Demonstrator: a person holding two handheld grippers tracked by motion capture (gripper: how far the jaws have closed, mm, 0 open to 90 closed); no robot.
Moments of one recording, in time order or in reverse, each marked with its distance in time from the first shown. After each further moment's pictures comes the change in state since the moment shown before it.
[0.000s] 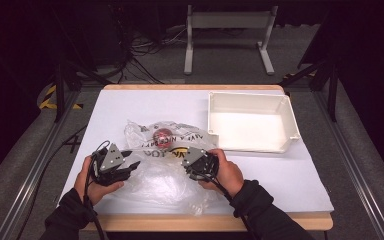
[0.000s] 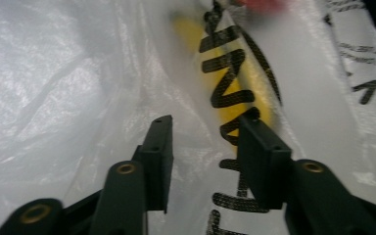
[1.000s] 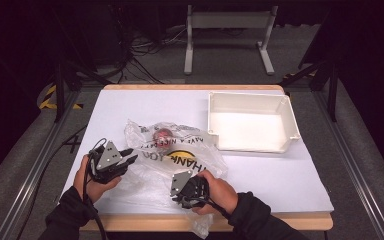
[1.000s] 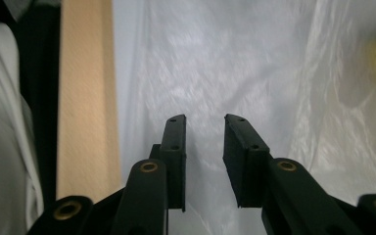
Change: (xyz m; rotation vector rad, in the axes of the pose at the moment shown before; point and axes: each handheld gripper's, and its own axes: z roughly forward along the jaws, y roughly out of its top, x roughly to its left) left arm 0.006 0.001 -0.005 -0.065 0.004 -0.004; right arm 0.057 0.007 -0.010 0.038 0.352 -0.124
